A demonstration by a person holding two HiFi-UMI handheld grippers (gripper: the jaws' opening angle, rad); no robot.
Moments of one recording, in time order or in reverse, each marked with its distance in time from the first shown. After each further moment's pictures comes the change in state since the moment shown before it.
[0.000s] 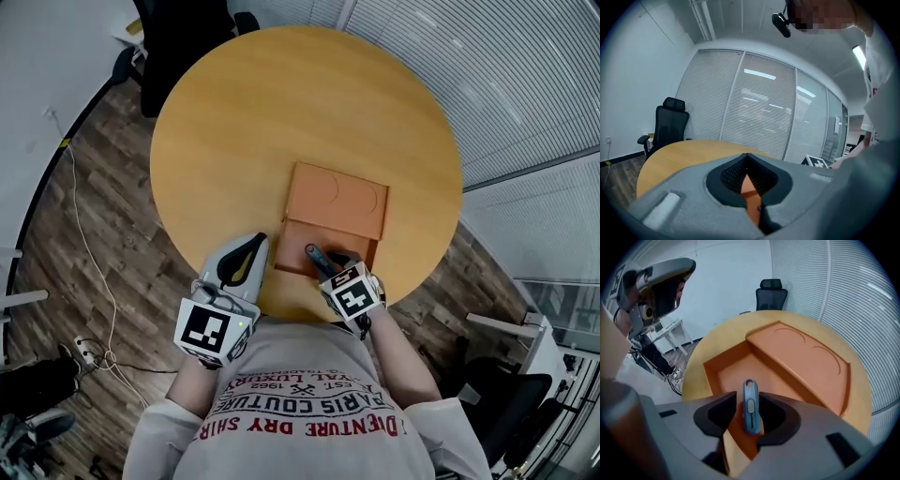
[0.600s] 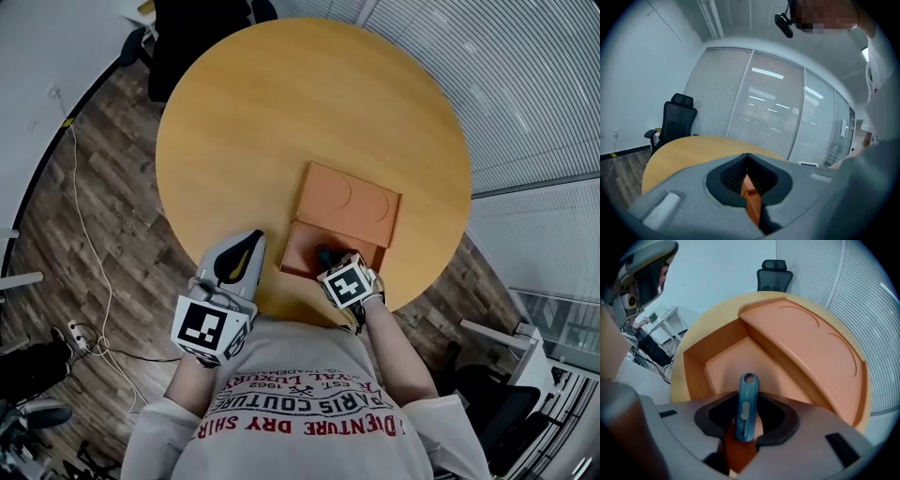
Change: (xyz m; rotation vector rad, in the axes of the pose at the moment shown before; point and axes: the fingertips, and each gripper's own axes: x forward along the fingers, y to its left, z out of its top) left arm -0.002 0.038 -0.011 -0.062 0.020 0.063; right arm 0.039 -0.011 -0.009 -0.020 0.201 -0.008
